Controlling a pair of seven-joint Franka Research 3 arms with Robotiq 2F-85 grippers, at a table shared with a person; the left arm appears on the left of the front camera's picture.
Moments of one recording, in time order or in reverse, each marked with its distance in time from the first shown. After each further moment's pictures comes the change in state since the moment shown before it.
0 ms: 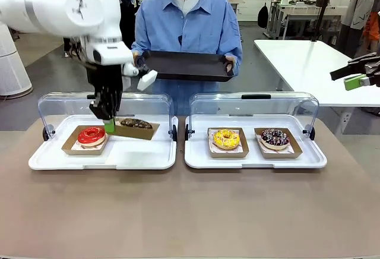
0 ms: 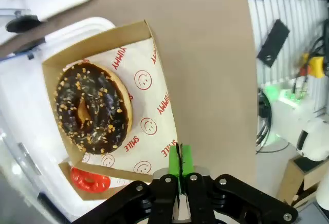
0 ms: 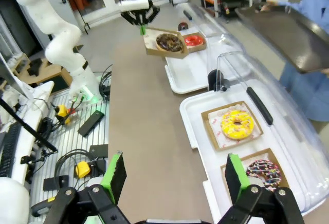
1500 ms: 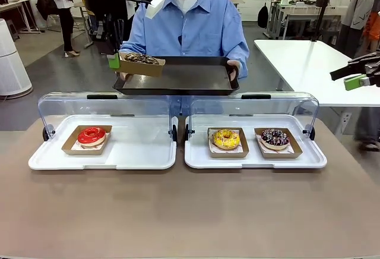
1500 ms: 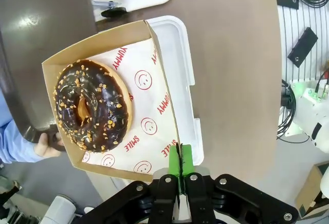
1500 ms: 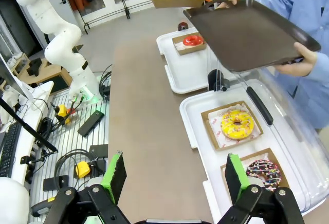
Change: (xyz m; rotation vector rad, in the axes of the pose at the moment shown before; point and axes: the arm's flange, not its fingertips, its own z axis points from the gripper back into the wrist) left arm 0.017 -0.009 0.134 0.256 0.036 0.050; right arm 0.000 0.000 0.000 0.000 0.000 0.000
